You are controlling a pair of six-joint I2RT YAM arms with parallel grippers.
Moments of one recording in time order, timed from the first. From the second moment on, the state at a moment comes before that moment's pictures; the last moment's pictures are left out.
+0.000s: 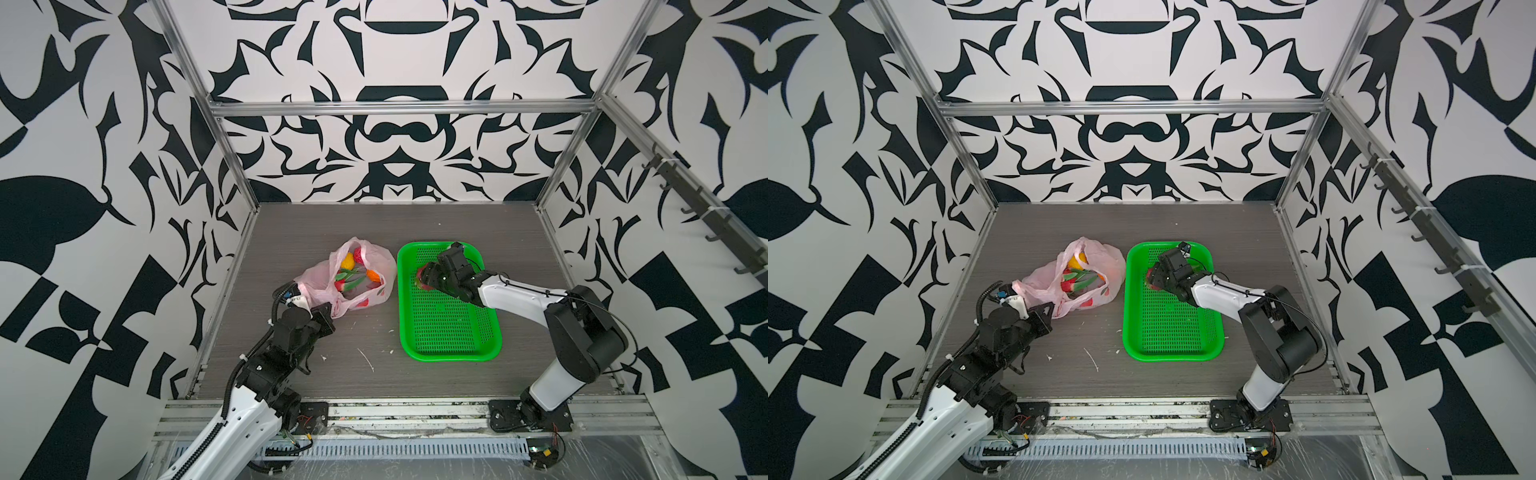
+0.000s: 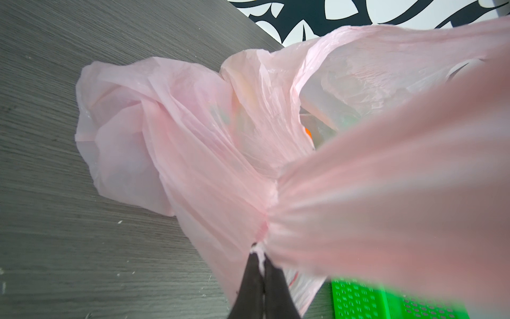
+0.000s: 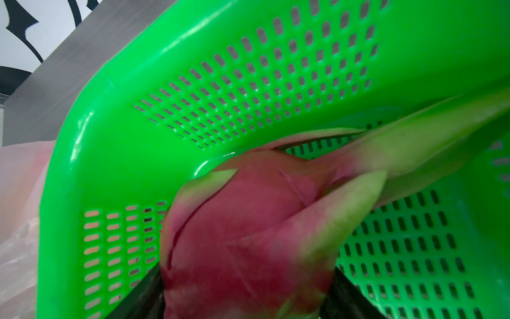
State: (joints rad) left arm -0.53 0.49 0.35 -0.33 -0.15 -0.76; right arm 0.56 1.66 0.93 -0.11 0.10 0.87
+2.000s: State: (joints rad) left arm -0.53 0.52 0.35 -0.31 -0.14 -0.76; right arm 0.99 1.33 1.32 -0.48 0.20 0.45
